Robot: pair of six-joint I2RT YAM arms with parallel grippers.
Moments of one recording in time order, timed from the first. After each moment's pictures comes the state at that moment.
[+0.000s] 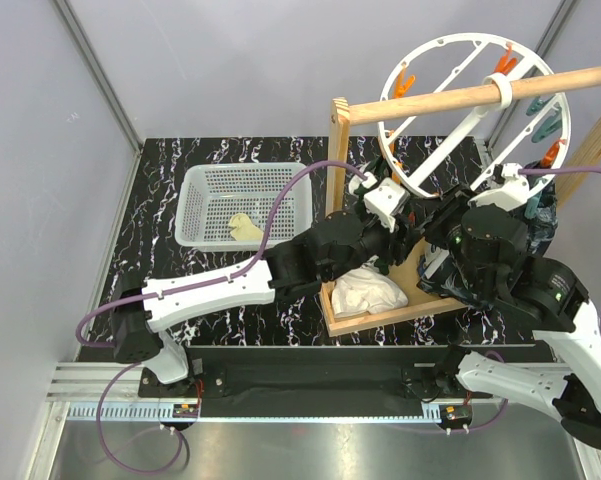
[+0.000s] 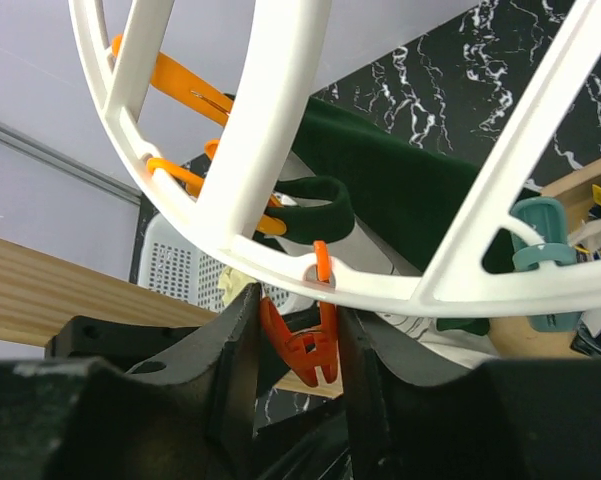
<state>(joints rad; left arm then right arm) -1.24 1.61 1.50 0.08 -0.27 -0.20 0.87 0.89 1.43 -0.84 0.75 0.83</state>
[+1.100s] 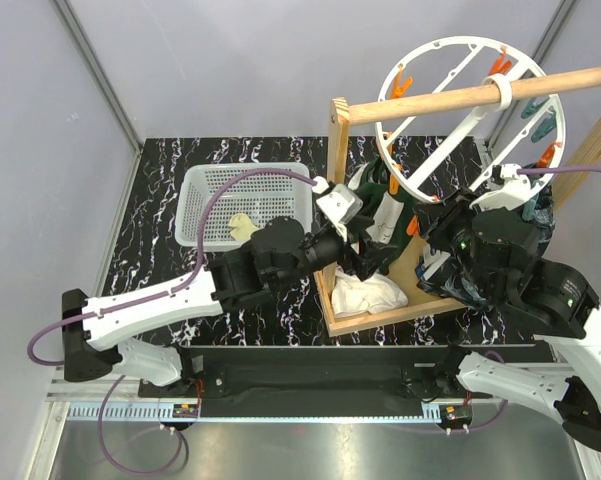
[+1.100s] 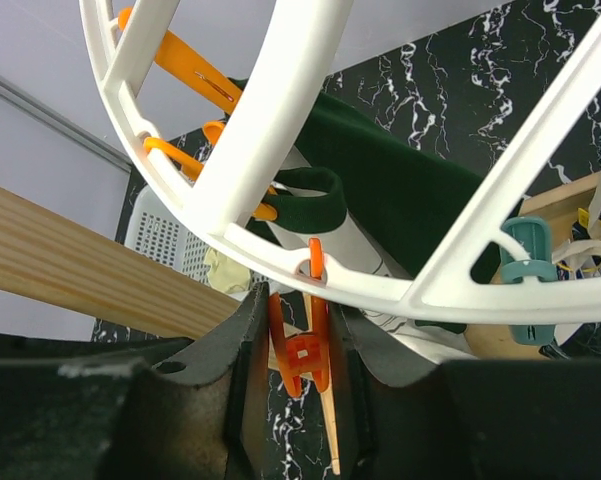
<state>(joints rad) -1.23 1.32 1.29 0.04 -0.14 -0.20 0.87 0.87 1.45 -0.88 0.69 0.72</state>
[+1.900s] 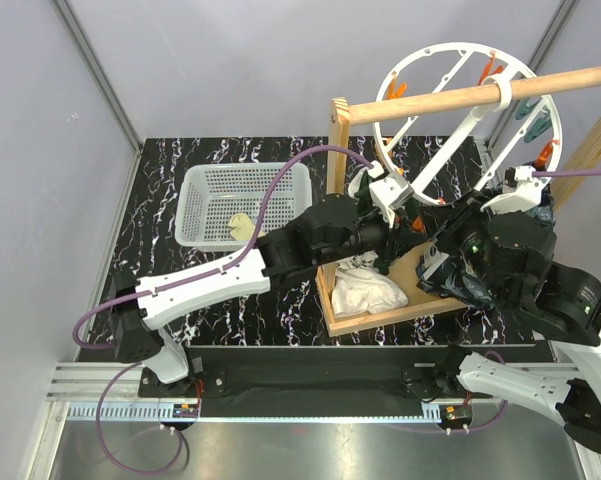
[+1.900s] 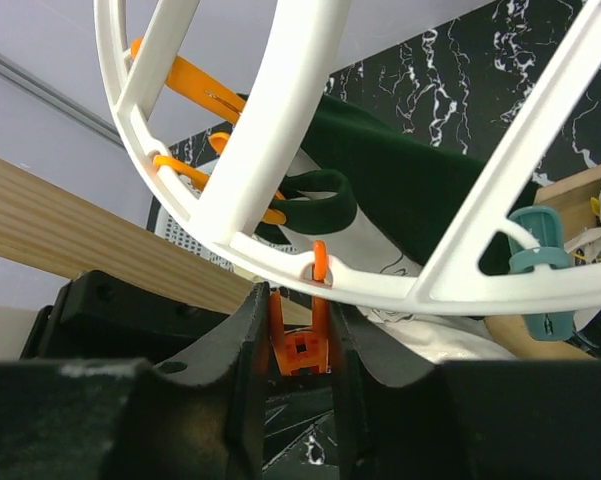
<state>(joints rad) -1.18 1.60 1.55 -0.01 0.05 -0.24 0.87 0.84 1.47 -0.91 0.64 0.76</state>
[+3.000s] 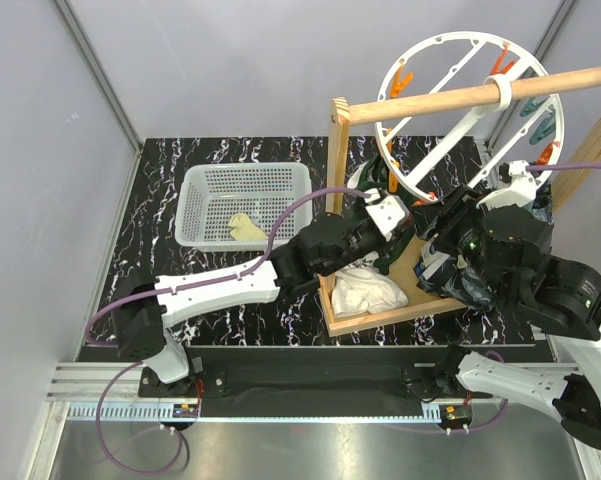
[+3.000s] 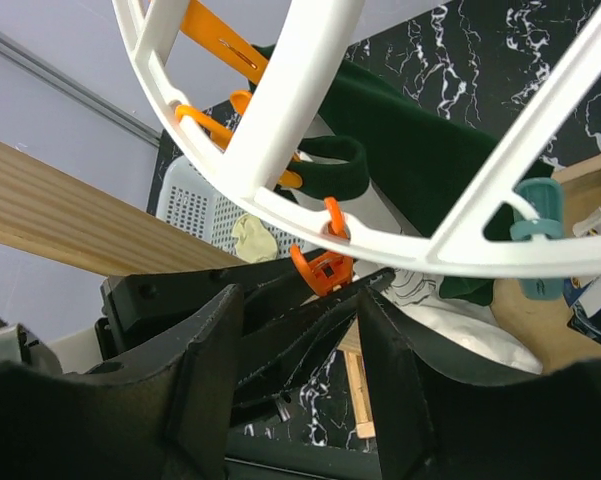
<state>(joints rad) -1.17 1.61 1.33 0.41 -0.09 0.13 0.87 0.89 1.55 -0.99 0.61 0.80</state>
